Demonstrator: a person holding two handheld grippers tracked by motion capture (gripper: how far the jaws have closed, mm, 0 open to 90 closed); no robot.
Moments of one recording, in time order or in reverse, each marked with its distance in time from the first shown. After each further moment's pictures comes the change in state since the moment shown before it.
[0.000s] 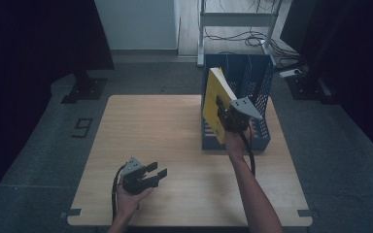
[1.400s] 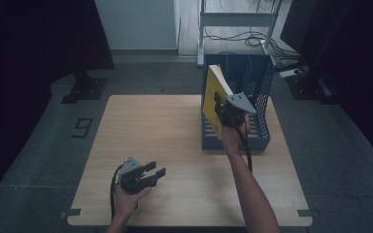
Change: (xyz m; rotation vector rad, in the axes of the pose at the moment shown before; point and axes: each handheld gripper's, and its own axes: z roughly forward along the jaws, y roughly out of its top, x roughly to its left) left arm 0.003 0.001 -0.004 -0.011 0.002 -0.009; right arm 0.000 -0.003 0.024 0.013 -0.039 -0.011
